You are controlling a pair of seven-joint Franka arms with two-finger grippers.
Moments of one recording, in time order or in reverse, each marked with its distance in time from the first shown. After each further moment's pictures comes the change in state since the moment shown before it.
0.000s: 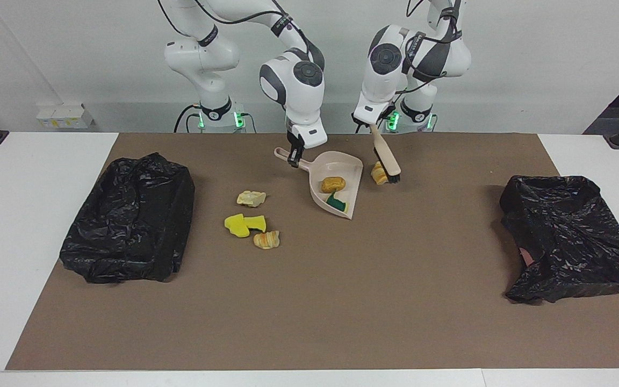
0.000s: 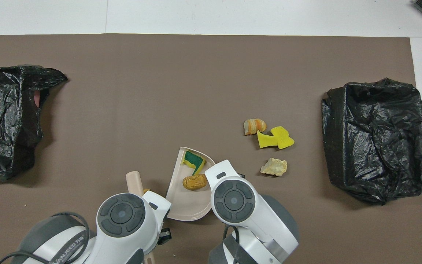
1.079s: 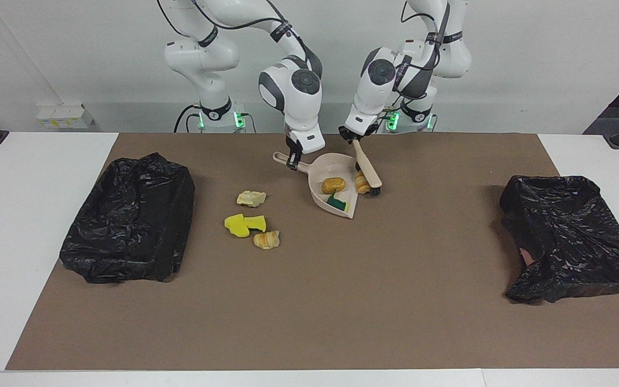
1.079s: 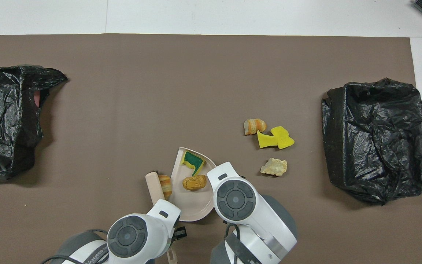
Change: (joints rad) left arm -0.106 0.061 -0.020 -0.140 -0.135 0.437 0.229; right arm -0.001 0.018 -0.002 -0.019 0.000 0.019 0.000
